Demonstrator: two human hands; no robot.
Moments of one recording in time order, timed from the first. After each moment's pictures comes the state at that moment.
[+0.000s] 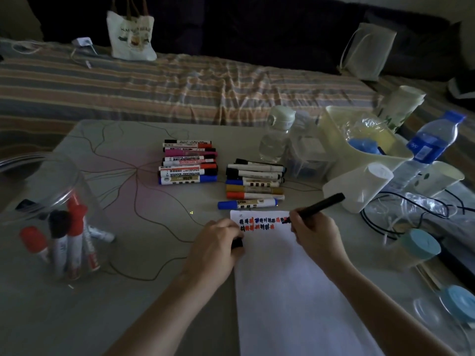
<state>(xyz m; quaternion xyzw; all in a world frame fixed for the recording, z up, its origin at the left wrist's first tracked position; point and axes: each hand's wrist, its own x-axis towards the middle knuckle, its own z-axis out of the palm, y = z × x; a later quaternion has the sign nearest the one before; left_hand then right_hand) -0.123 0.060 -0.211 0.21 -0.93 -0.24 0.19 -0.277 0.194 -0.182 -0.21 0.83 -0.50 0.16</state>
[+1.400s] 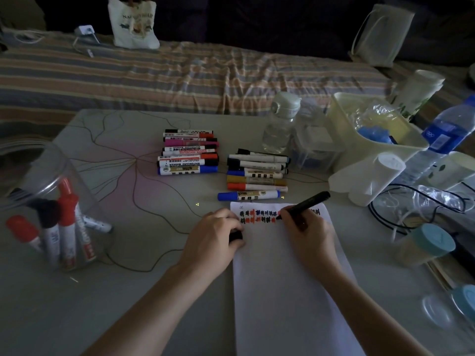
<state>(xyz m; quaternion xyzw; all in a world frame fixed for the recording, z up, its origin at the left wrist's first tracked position) -0.124 0.058 -0.211 0.23 -0.93 -0.24 0.17 -0.277 0.194 -0.216 -0.29 0.84 -0.46 0.07</state>
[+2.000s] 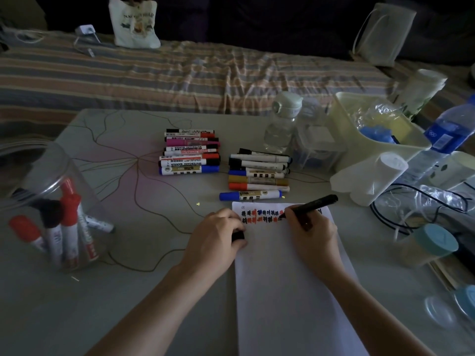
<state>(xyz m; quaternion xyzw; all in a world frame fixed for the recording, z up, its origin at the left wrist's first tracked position) -0.124 0.058 -0.210 0.23 -0.93 -0.25 0.17 -0.277 0.195 -0.217 -0.27 0.84 -0.47 0.06</state>
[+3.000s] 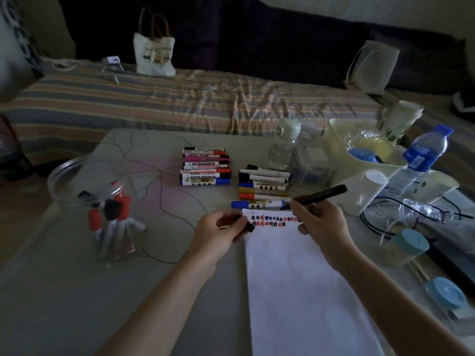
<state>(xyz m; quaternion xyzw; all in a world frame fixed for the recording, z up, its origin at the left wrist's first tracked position) -0.092 0.071 -0.159 0.38 -0.58 -0.68 0.23 -0.244 0.198 -0.130 -0.20 0.76 -0.59 0.19</state>
